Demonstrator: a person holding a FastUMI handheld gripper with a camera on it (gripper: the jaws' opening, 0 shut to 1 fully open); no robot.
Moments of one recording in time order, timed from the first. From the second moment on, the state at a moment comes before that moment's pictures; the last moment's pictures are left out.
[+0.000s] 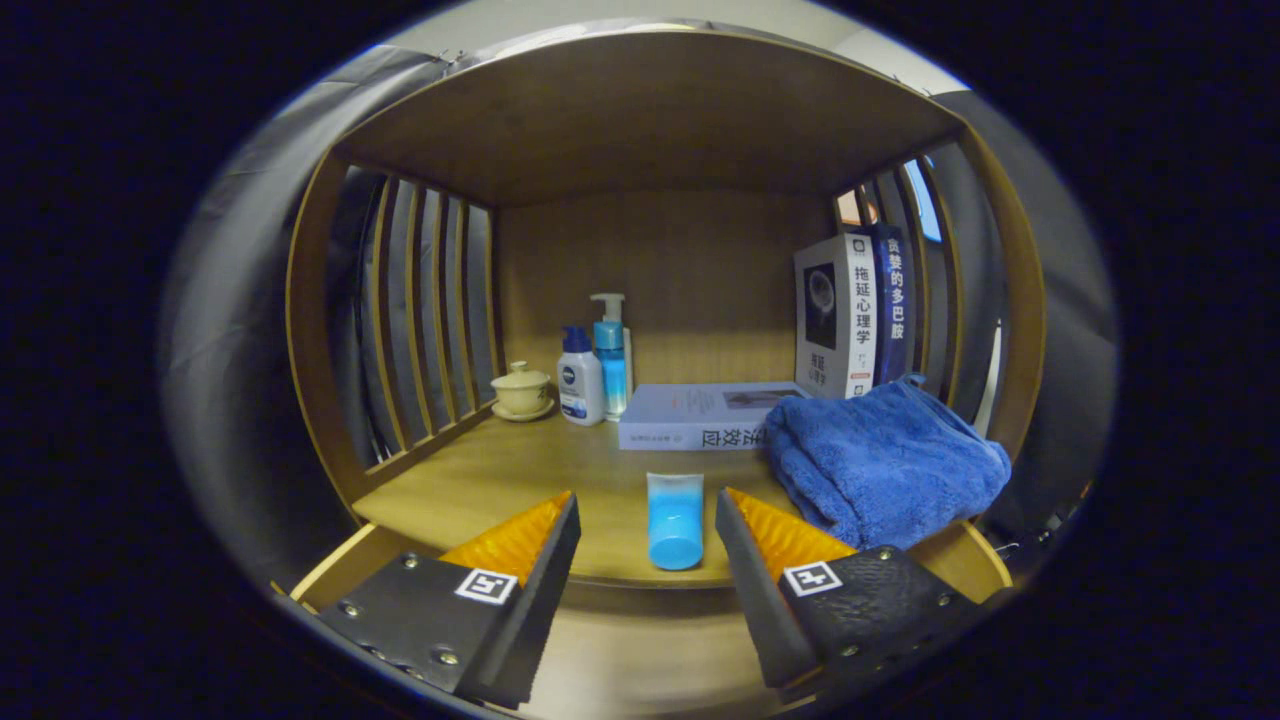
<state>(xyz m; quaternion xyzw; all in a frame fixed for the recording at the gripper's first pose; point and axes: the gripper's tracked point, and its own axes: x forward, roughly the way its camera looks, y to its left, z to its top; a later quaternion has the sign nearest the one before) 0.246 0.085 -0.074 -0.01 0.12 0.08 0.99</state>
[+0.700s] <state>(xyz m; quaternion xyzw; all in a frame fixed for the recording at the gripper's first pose) 0.245 0.087 -0.073 -0.01 0.12 0.08 0.99</state>
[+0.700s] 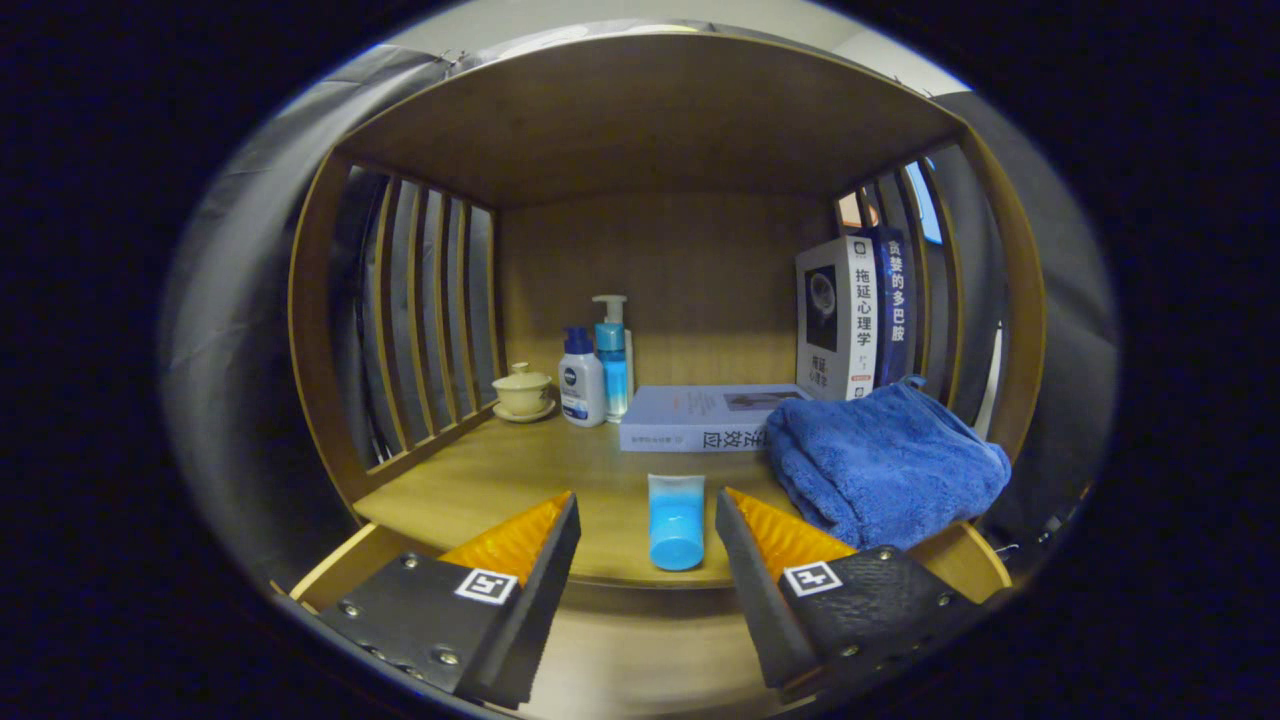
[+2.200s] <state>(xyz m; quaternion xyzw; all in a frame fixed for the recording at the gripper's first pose) 0.044 0.059 -0.098 -0.02 0.12 0.03 0.99</state>
